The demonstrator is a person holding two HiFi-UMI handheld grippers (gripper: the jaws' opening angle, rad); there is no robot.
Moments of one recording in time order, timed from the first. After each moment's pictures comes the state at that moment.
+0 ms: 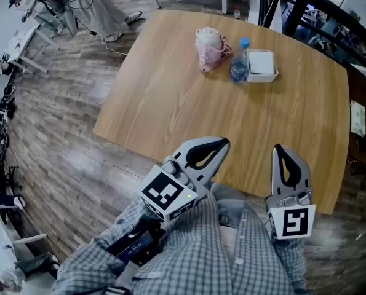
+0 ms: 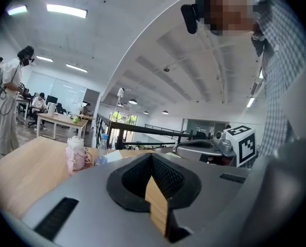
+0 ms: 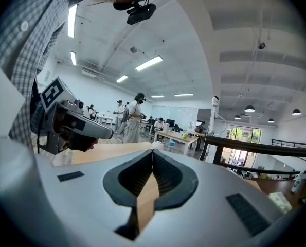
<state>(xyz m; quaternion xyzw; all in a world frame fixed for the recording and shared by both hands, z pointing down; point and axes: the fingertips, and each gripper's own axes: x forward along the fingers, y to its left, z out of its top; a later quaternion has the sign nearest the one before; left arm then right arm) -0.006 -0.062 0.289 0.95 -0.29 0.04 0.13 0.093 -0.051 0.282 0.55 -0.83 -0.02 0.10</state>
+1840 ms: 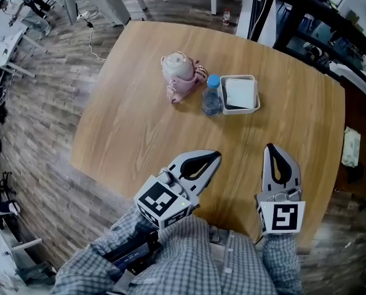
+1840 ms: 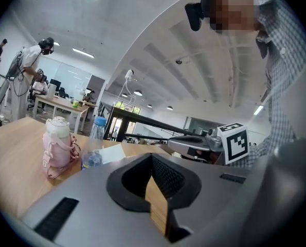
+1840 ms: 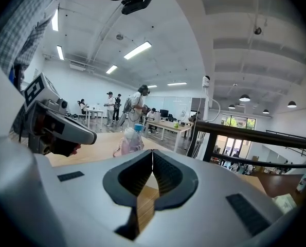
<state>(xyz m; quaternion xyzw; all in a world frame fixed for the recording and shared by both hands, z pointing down) 0.075 -0.193 0.349 0.93 -0.29 0.06 0.20 0.182 -0.209 0.343 0.56 -0.81 0.01 0.16</state>
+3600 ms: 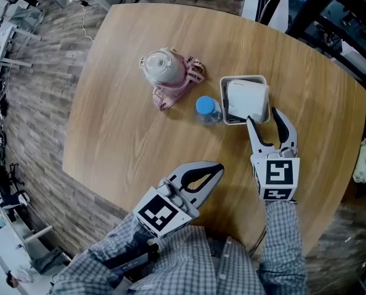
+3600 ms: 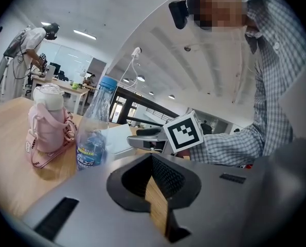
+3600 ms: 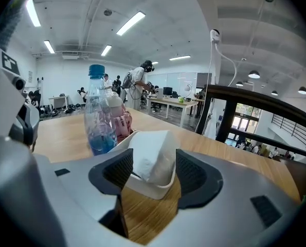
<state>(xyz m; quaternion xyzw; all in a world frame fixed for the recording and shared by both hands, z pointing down) 0.099 -0.236 0.414 0.92 -0.27 0.12 0.26 0.181 -0.354 0.467 0.53 -0.80 0.12 0.24</state>
